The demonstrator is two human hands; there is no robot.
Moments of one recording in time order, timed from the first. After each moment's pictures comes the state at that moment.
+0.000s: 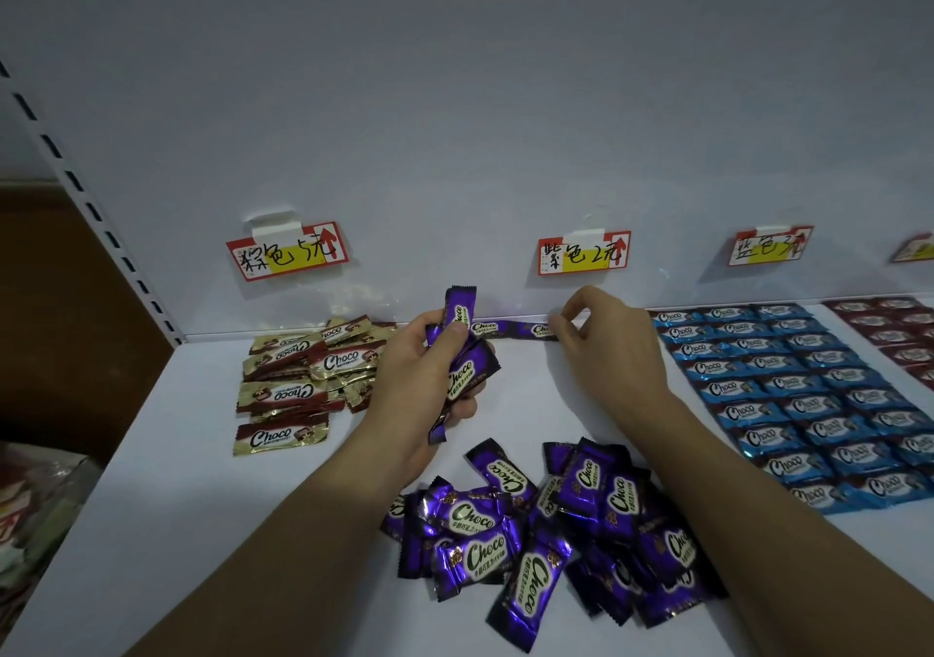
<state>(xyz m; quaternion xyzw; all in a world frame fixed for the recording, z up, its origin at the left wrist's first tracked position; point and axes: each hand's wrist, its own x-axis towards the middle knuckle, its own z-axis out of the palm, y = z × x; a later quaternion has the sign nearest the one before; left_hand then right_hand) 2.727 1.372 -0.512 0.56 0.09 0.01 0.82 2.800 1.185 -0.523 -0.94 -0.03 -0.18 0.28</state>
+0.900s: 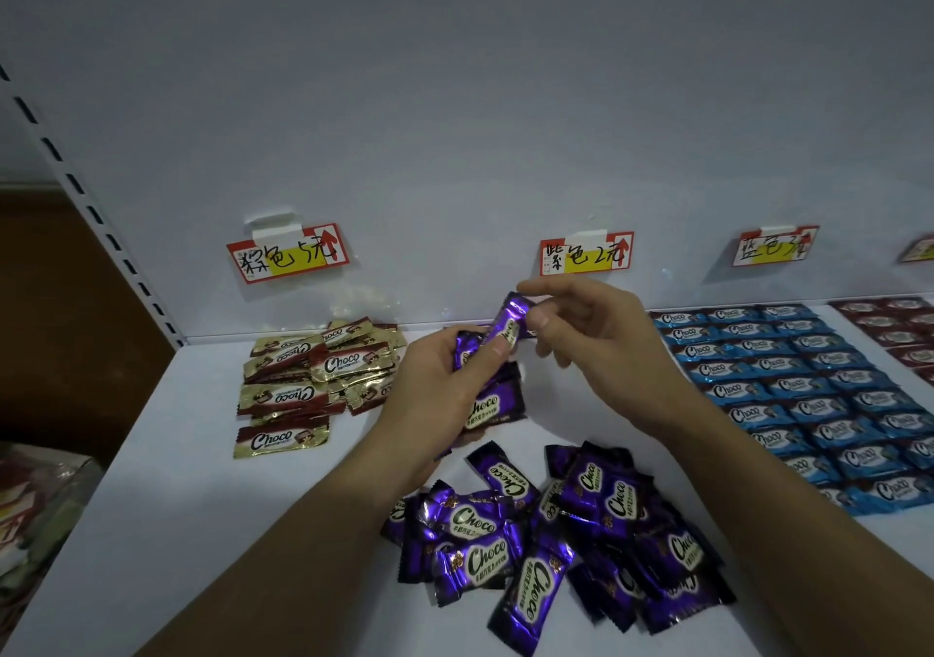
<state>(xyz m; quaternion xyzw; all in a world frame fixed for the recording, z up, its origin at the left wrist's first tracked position) 2.716 1.367 -0.505 0.69 0.04 -0.02 0.72 2.764 1.191 -0.482 -0.78 -0.22 -0.03 0.59</state>
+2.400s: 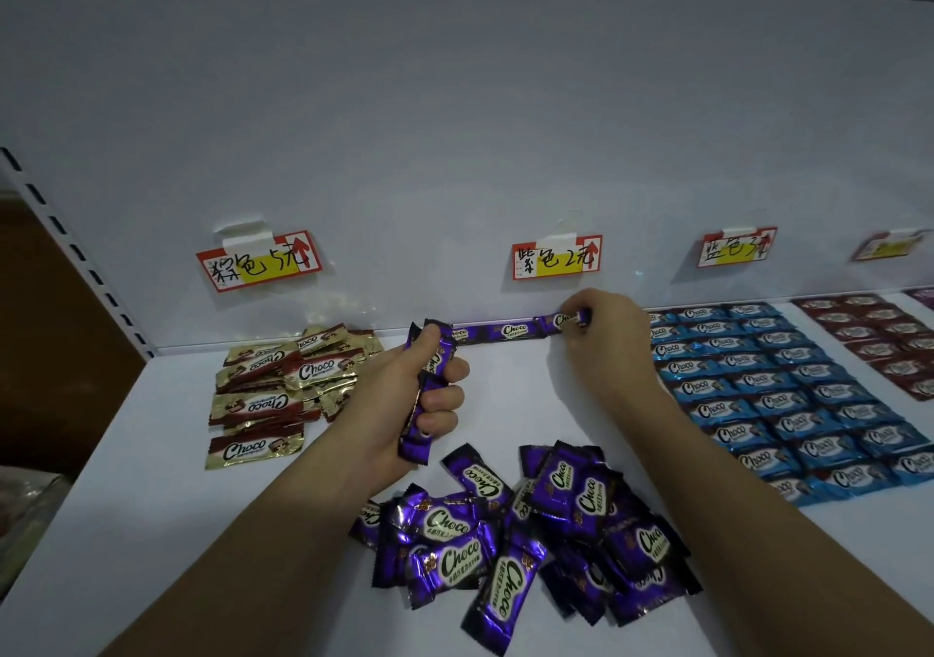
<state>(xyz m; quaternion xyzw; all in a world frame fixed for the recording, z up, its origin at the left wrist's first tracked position) 2.722 1.377 -0.504 0.45 0.11 -0.15 0.87 2.809 1.166 -0.518 -0.93 0.01 -0.18 0.32</state>
